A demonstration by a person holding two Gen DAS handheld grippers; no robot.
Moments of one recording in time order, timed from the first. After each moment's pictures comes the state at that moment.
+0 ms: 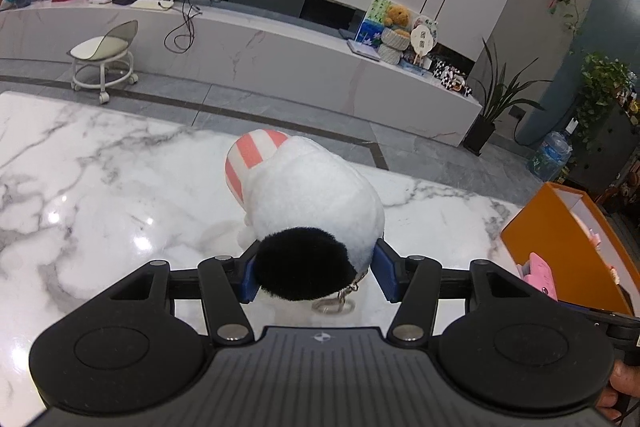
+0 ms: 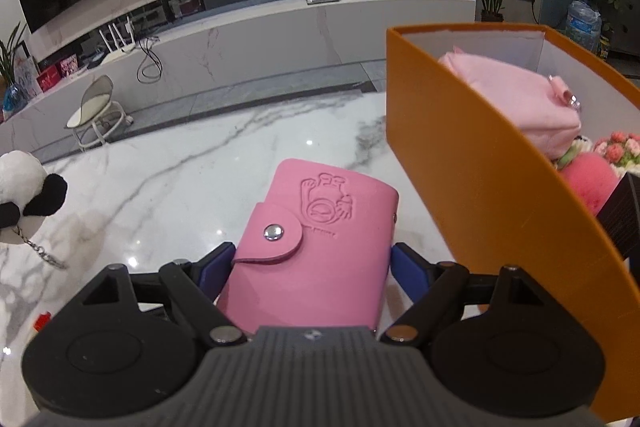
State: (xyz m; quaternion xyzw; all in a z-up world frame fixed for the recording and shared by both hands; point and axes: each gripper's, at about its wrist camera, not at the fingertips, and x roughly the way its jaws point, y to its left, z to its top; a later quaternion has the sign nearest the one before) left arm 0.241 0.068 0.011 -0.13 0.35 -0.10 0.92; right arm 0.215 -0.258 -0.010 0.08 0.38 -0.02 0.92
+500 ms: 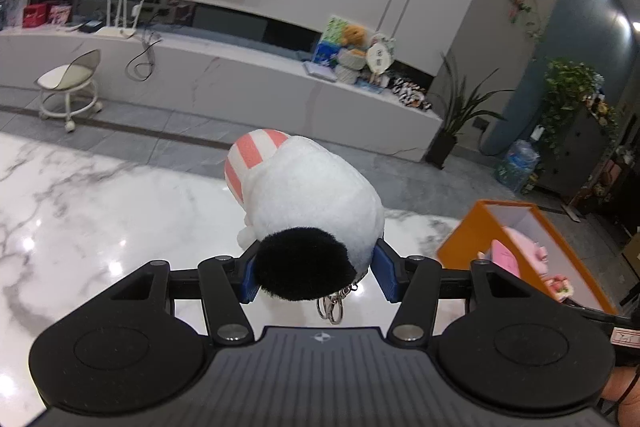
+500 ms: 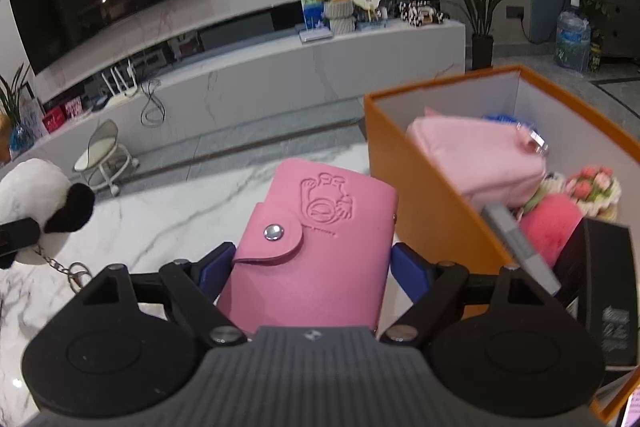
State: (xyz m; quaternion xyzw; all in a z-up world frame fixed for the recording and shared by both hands) left arm 0.229 0.008 0.052 -0.13 0.31 -0.15 0.93; right arm 0.204 -0.278 0.031 0.11 0.32 -0.02 0.94
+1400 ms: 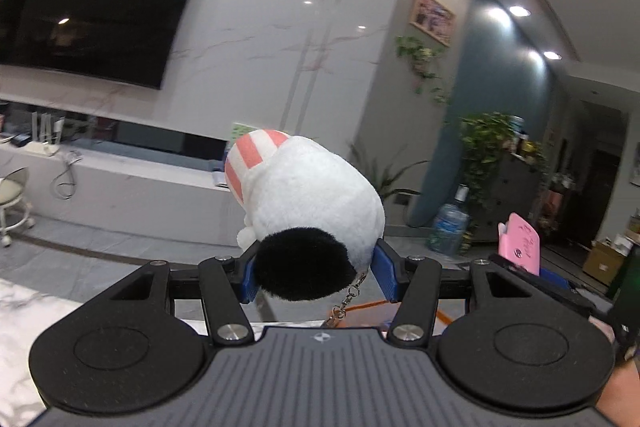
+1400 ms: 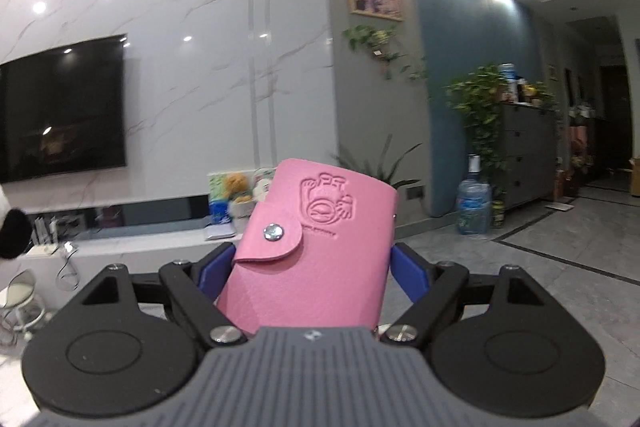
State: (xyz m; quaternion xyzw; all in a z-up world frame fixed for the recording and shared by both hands) left arm 0.187 -0.108 0.146 -0.10 0.14 -0.24 0.95; right arm 0.141 -0.382 0.139 0.05 0.05 -0.18 0.98
